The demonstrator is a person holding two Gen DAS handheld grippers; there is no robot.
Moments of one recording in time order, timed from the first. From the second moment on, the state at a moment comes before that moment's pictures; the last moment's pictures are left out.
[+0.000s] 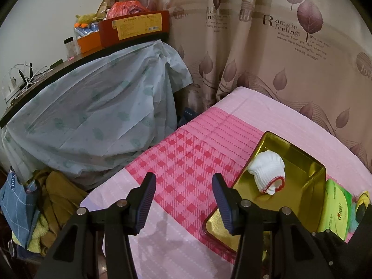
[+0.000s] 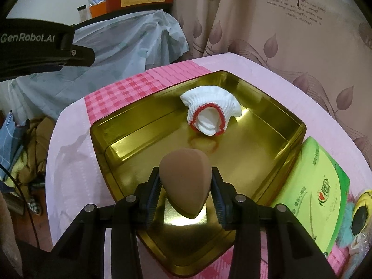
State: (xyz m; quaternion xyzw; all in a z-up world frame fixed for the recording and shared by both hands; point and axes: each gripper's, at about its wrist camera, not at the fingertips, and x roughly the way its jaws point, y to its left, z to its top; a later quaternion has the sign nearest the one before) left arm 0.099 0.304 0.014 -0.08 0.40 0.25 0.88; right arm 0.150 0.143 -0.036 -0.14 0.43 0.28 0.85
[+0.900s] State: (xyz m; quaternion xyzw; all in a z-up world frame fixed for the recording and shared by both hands) left arm 0.101 0.299 0.012 -0.07 0.40 0.24 0.88; right arm 0.133 0.122 -0.002 -0.10 0.39 0.29 0.87
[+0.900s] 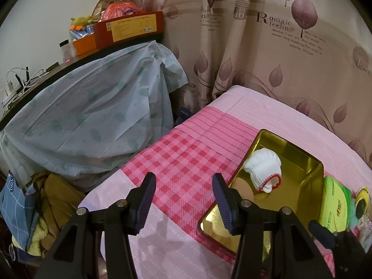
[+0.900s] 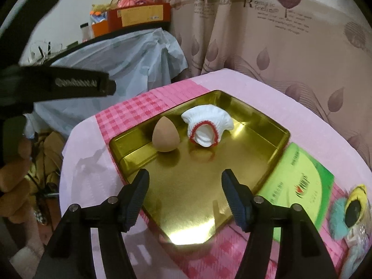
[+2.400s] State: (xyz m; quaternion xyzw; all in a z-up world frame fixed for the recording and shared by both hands) left arm 0.097 0.170 -0.009 0.06 0.41 0.09 0.91; right arm 0.104 -0.223 -0.004 0.04 0.42 -0.03 0.91
